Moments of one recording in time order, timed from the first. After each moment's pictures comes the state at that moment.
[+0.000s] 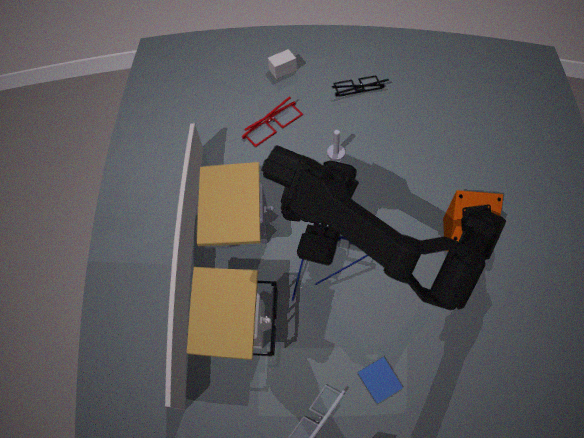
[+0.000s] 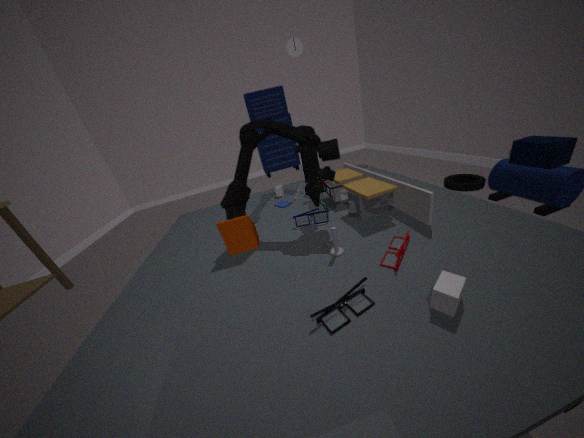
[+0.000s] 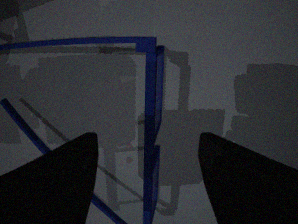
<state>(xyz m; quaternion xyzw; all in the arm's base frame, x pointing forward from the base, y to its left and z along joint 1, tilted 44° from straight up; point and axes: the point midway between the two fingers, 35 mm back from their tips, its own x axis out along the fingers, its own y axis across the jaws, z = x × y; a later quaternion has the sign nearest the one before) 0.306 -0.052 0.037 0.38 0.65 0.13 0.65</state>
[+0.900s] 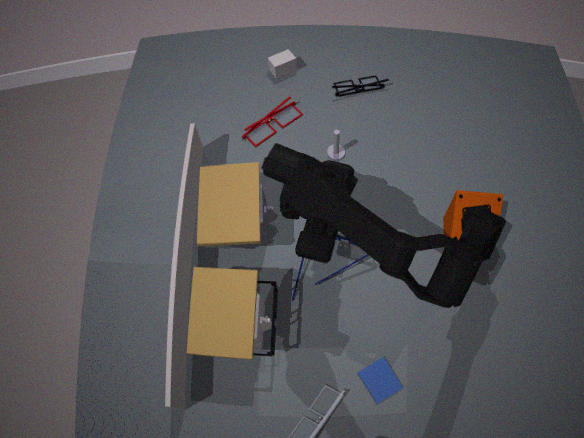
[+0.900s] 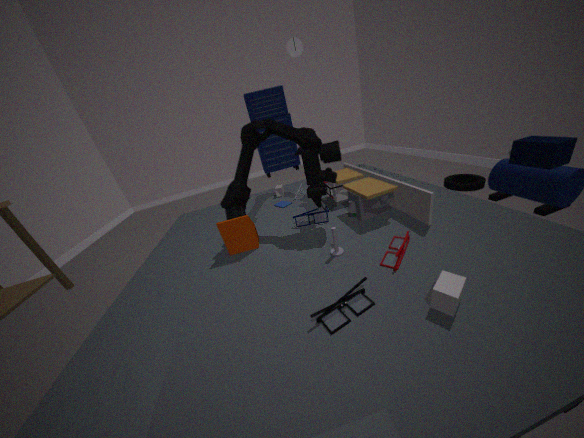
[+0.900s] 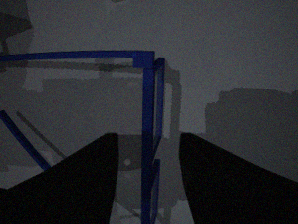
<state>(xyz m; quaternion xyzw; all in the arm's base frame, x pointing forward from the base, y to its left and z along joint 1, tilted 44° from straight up) 0.310 -0.051 0.028 0.39 0.64 0.13 0.65</state>
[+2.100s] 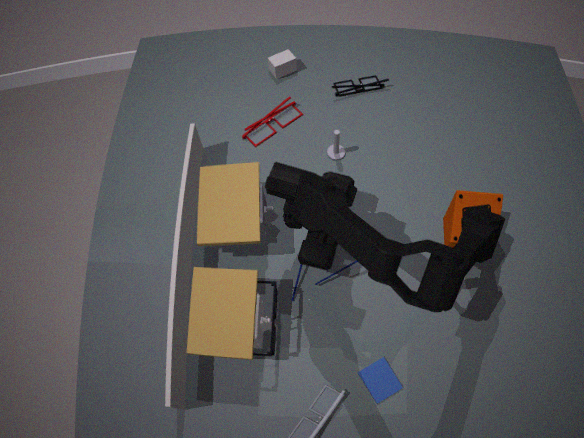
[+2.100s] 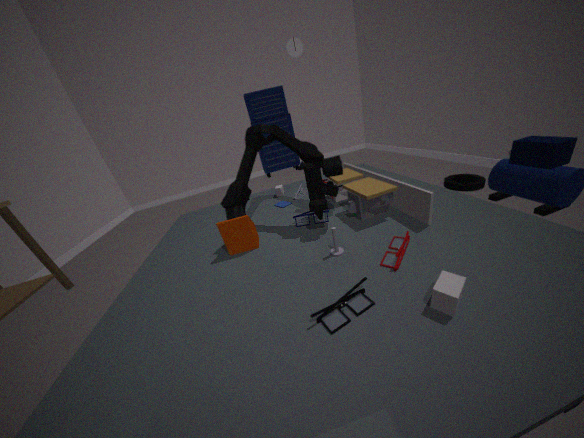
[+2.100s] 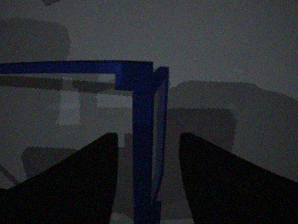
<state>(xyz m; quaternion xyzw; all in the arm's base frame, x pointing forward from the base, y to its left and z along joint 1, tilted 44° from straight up) 0.314 -0.019 -0.010 0.39 0.64 0.13 0.65</state>
